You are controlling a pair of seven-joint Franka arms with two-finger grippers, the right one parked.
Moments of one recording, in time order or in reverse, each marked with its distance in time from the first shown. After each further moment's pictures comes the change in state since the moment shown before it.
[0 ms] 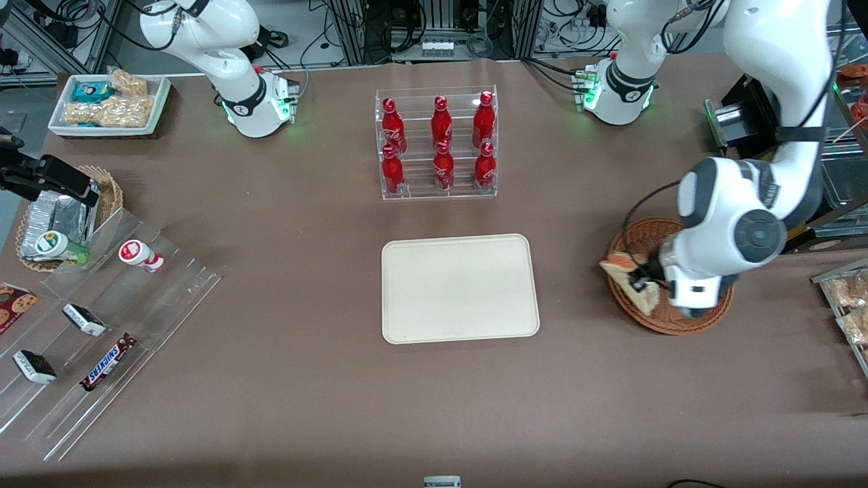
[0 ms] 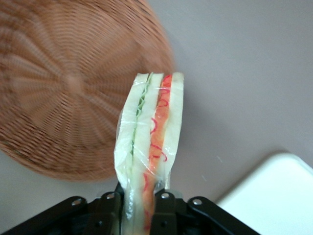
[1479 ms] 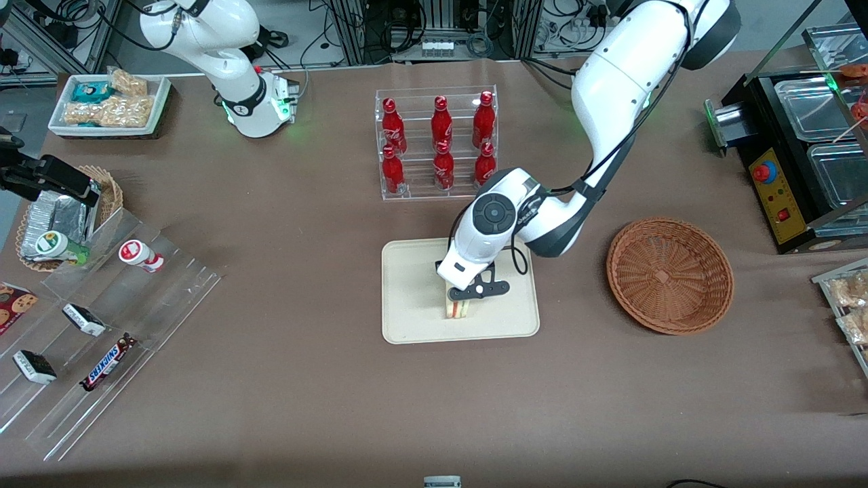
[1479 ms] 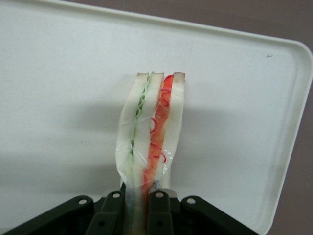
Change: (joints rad) arm -0.373 0.413 -0.157 0.300 0.177 0.283 -0.041
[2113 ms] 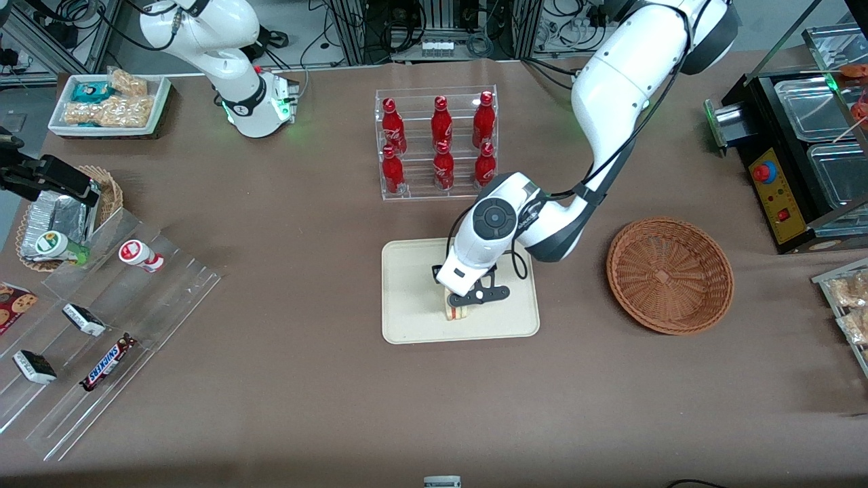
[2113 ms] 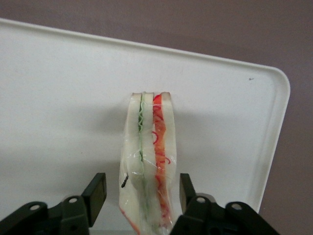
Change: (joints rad) arm 0.008 -0.020 0.002 0.071 0.000 -0.062 -0.011
